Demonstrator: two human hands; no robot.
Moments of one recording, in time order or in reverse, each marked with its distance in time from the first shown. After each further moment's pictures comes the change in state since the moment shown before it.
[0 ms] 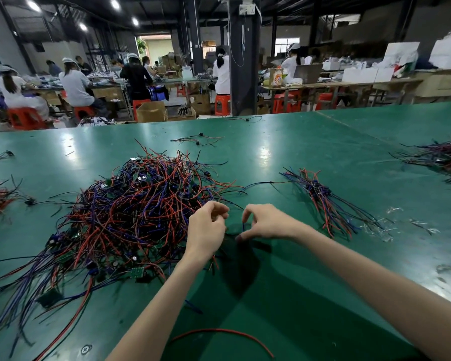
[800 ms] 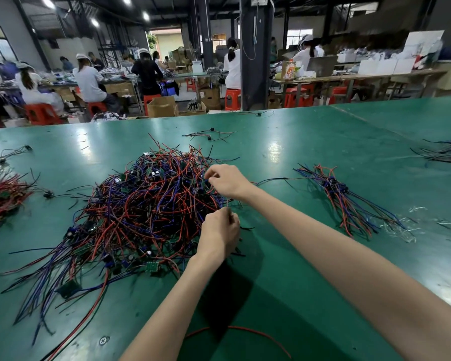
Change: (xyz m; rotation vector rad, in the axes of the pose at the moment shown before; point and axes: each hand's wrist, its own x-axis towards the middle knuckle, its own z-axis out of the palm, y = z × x) left_hand -0.002 -0.002 -0.002 0.371 -0.069 -0.055; right_hand 0.083 -0.092 0.001 0.113 0.236 -0.172
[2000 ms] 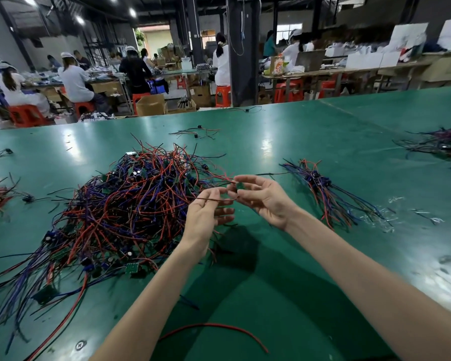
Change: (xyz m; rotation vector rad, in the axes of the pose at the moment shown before) left_hand 0.001 0.015 0.001 -1.041 -0.062 -0.059; right_hand -0.093 0.059 -0.038 1.527 0.023 0.226
